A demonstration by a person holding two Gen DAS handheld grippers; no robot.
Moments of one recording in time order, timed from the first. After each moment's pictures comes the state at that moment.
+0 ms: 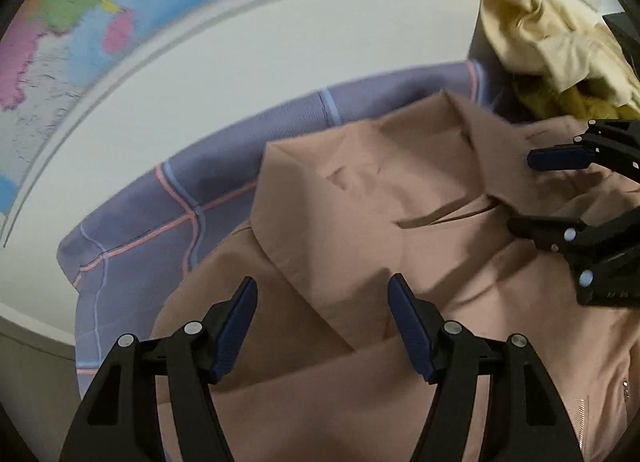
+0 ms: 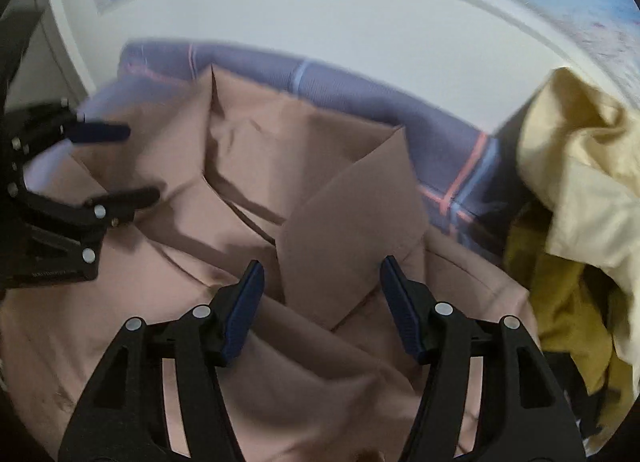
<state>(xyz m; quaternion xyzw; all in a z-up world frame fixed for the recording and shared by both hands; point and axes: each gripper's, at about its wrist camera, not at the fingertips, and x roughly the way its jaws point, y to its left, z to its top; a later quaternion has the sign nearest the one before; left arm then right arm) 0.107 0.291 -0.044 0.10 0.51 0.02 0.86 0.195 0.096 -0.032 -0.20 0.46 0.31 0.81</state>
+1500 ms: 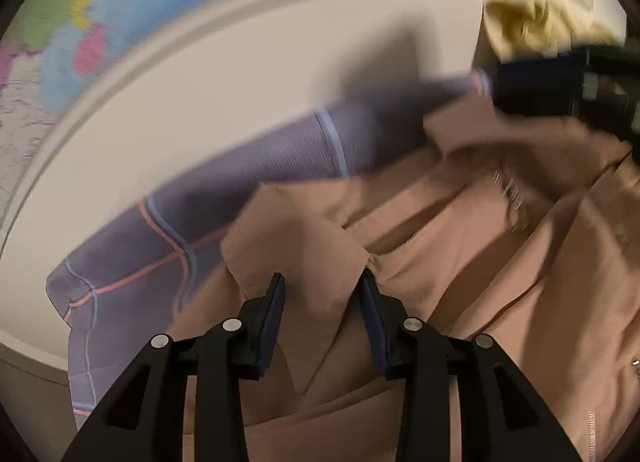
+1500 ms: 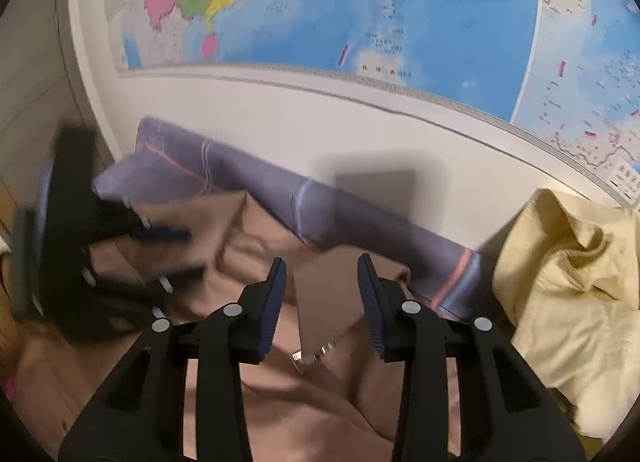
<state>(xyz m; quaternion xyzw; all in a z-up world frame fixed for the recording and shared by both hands) 0.128 0.294 -0.057 0.13 0.48 0.00 0.87 0.214 0.103 0.011 -0.12 0.35 0.37 0.85</state>
